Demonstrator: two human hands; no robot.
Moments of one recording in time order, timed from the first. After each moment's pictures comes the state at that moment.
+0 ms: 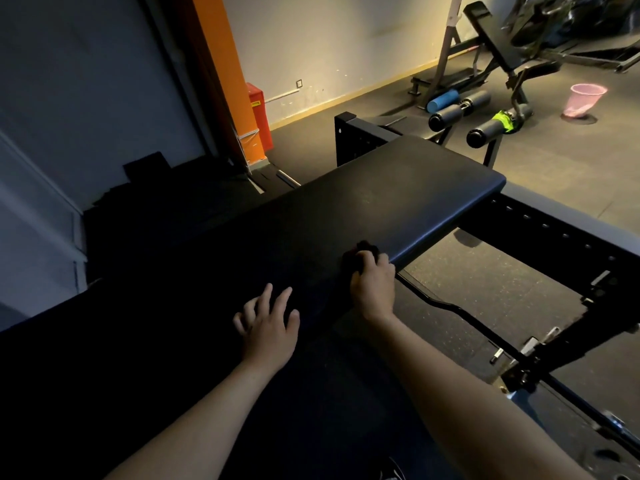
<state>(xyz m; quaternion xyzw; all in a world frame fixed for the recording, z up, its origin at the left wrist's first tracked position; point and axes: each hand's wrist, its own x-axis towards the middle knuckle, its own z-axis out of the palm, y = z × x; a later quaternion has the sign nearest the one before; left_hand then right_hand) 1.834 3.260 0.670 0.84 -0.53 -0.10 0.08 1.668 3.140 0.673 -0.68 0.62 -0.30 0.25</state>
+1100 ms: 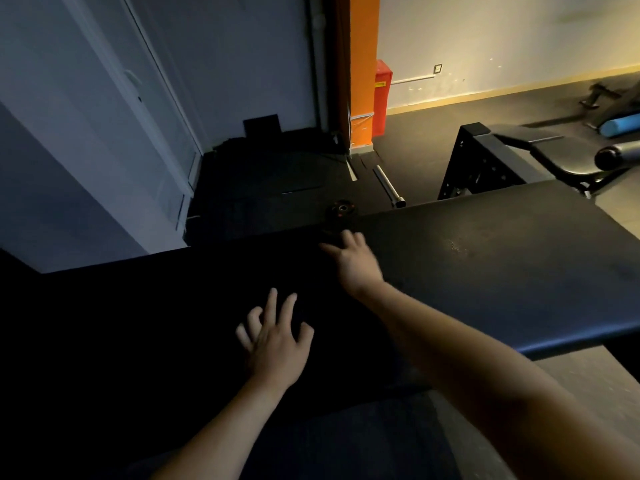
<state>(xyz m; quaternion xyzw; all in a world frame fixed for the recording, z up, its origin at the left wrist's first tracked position) 1.854 3.186 0.669 0.94 -0.32 -0.06 0.08 1.821 2.971 0.679 -0.96 0.24 -0.10 0.11</state>
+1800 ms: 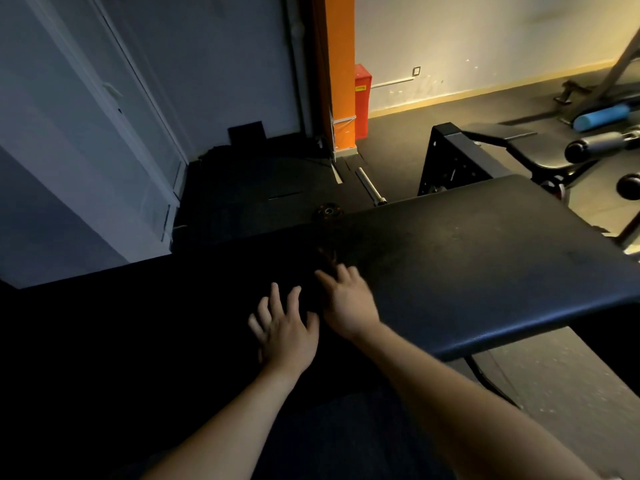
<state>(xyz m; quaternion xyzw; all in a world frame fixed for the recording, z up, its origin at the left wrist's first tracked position) 1.814 3.135 0.668 0.94 -0.33 -0.06 0.09 1.743 3.008 0.677 -0.94 0.28 -0.12 0.15</state>
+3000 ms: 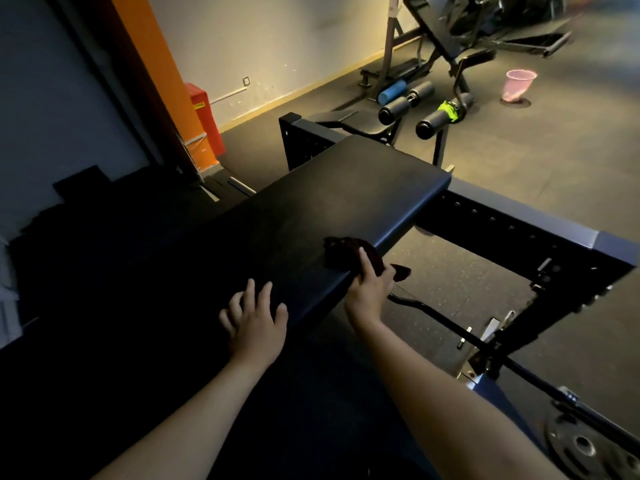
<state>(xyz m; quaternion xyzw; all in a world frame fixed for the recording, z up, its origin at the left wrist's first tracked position) 1.785 3.164 0.665 0.81 -0.57 -0.09 0.08 1.612 3.085 0.652 -0.47 0.68 -0.44 0.35</state>
